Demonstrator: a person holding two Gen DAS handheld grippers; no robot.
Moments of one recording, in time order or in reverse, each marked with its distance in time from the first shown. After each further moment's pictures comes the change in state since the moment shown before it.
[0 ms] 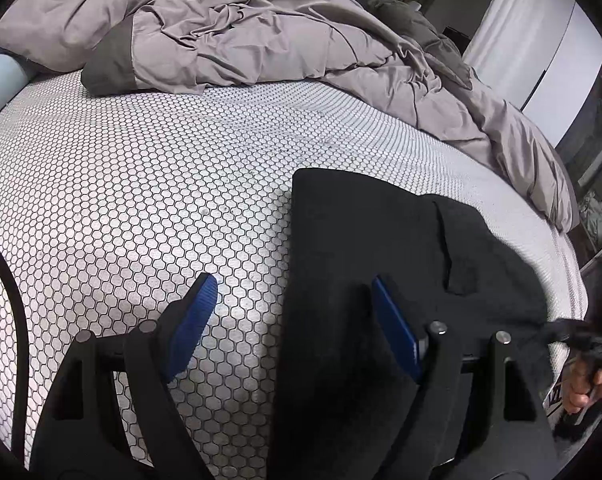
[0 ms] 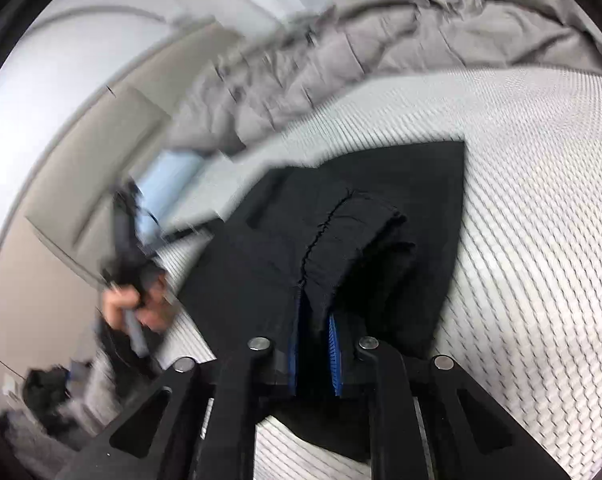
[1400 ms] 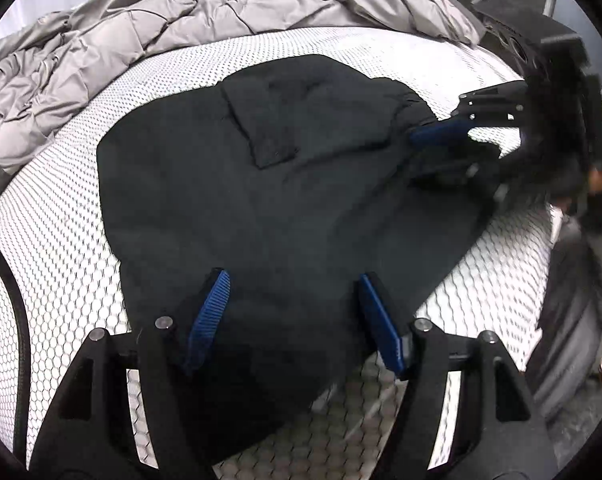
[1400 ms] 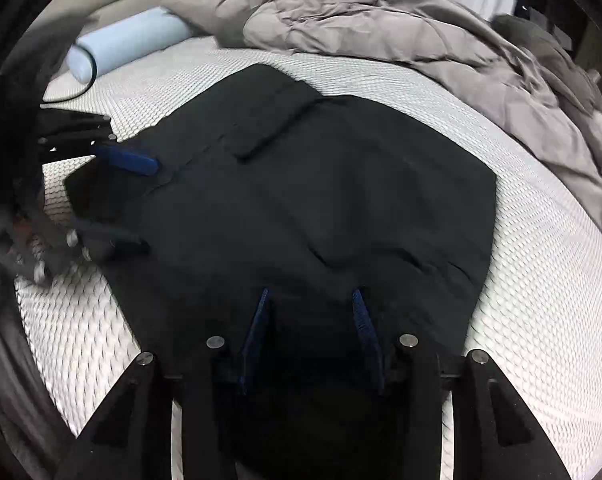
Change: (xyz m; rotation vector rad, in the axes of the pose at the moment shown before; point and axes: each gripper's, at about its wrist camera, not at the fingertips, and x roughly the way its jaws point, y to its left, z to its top) left arm 0.004 -0.097 -0.091 0.614 0.187 -0.160; right arm 0.084 0.069 -0.019 -0.499 0.127 -0.396
